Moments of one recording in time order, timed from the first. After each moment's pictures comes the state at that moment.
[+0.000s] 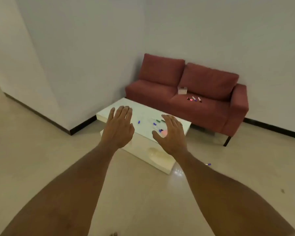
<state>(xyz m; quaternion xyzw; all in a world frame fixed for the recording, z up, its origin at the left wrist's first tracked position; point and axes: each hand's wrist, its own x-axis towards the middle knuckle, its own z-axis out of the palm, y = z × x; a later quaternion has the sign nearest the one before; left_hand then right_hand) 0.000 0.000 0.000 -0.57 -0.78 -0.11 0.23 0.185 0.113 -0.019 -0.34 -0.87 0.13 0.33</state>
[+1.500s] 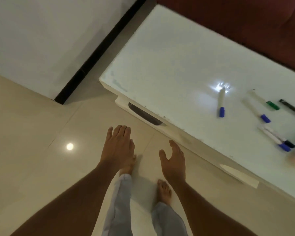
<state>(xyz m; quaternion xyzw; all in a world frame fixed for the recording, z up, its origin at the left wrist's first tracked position) -0.714 0.385 -0.496 -0.52 -0.84 0.02 -0.17 -0.521 0.448 -0.524 -0.61 -0.66 0.43 0.03</state>
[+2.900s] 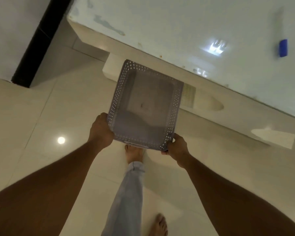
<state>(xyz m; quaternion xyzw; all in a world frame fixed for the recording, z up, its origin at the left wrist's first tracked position) -0.829 0.327 -0.699 -0.36 -0.87 -0.06 -0.32 -0.565 0.393 -0.723 -0.71 -0.37 0.60 0.00</state>
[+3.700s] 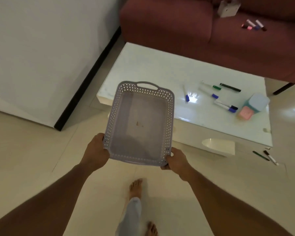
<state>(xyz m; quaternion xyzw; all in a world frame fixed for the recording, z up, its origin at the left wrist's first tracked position) -0.735 0.236 -0.357 -0.41 -0.83 -0.20 -0.33 -0.461 0.320 -0.402 -0.65 -0.45 0.61 0.08</state>
